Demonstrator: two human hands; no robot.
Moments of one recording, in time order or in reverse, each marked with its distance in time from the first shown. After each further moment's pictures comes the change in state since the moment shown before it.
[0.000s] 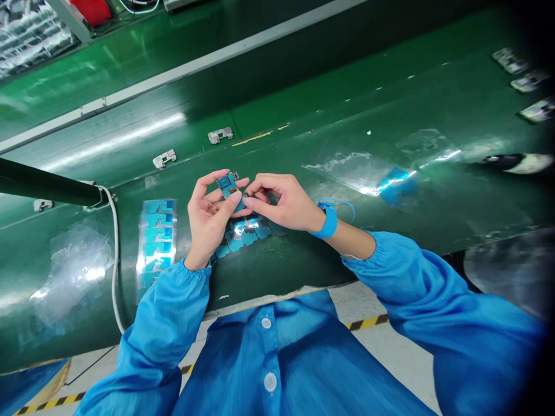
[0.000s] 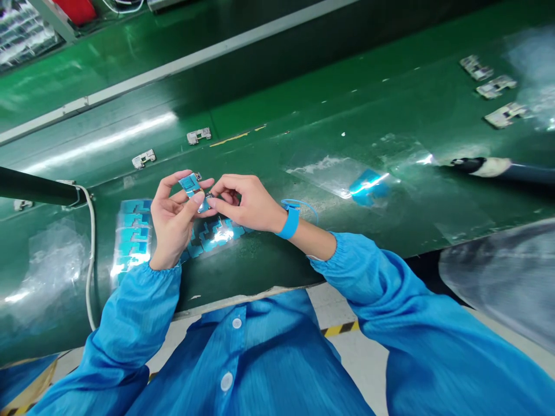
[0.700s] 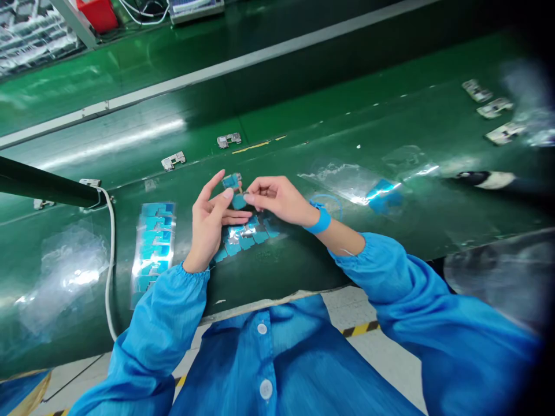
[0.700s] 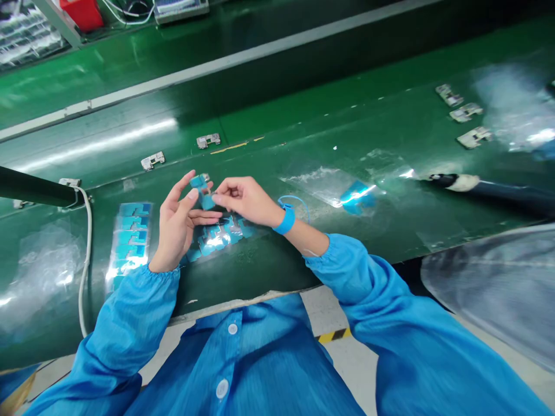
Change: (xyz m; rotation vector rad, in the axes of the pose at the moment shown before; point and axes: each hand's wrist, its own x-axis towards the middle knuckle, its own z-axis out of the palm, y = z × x) left_hand 0.005 0.000 0.000 -0.033 0.122 -0.259; right_hand 0.013 0.018 -0.010 0.301 -0.077 0.302
